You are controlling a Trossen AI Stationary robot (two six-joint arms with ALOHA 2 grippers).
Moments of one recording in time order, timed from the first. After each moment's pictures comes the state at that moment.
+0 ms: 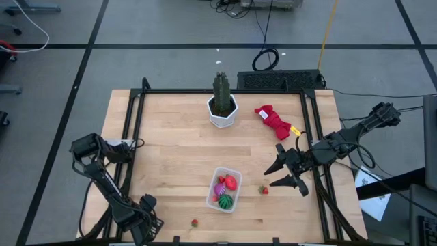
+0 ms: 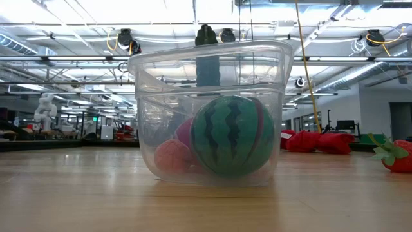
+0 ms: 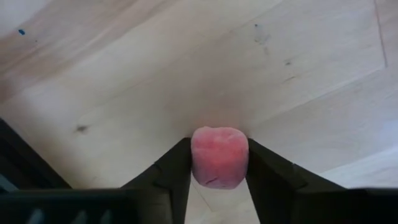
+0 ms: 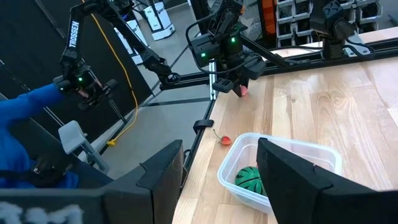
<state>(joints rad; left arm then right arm) -1.06 1.78 1.03 -0.78 0.11 -2.14 0.52 0.90 0.80 -0.15 0.10 0.40</state>
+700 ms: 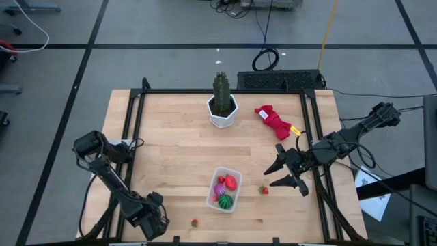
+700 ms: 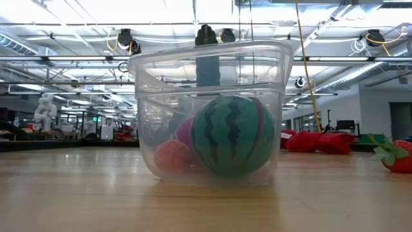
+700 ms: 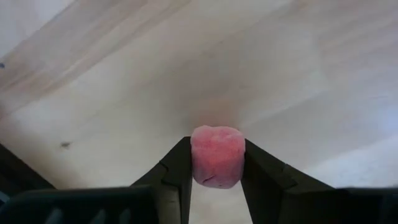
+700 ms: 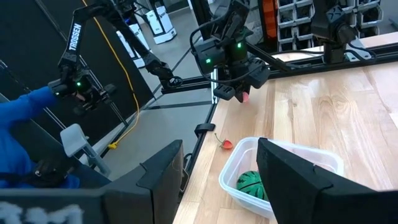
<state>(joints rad) -0.95 1.77 1.05 -0.78 0.16 -2.01 0.52 0.90 0.80 -0.13 0.10 0.40</state>
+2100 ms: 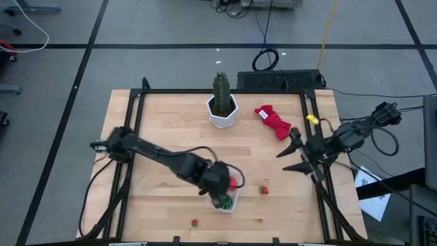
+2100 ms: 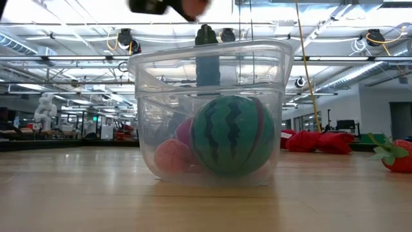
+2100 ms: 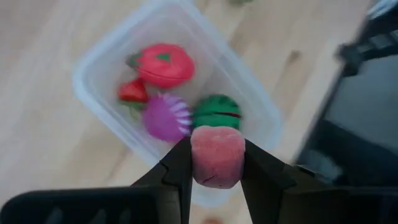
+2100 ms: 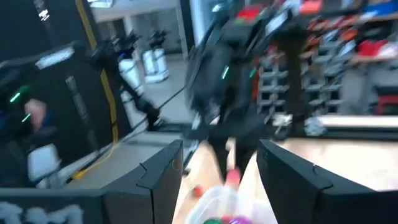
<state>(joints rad) -0.37 1.95 1.84 -1.02 -0.05 -0.94 0.51 0.70 0.80 -0.14 0.18 0.17</state>
